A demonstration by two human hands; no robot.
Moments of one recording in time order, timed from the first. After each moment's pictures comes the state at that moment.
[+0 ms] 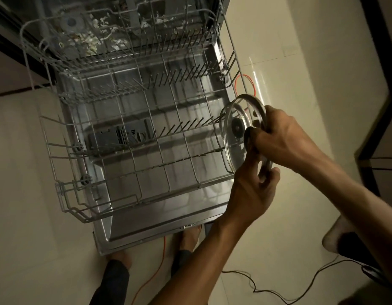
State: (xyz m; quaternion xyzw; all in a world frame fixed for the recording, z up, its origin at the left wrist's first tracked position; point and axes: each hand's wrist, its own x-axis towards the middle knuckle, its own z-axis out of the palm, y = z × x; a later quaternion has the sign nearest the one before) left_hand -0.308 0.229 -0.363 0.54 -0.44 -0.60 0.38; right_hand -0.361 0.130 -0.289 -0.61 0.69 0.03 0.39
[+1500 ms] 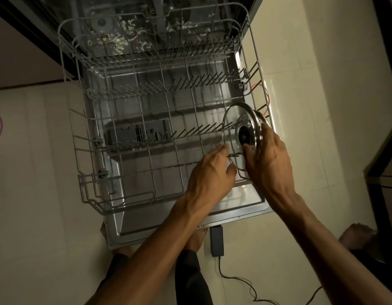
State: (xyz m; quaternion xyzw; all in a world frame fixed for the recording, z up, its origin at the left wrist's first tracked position) left_hand -0.204 0.208 -0.362 0.66 -0.57 -0.48 0.12; right_hand -0.337 0.177 -0.367 -0.69 0.68 -0.09 0.23
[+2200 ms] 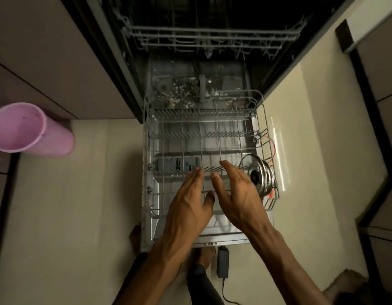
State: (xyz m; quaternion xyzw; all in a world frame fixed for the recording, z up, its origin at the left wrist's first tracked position) left_hand -0.086 0.268 -0.195 0.74 -0.49 -0.41 0.19; right_hand -0.208 0.213 -0.193 -0.75 0.56 -0.05 0.34
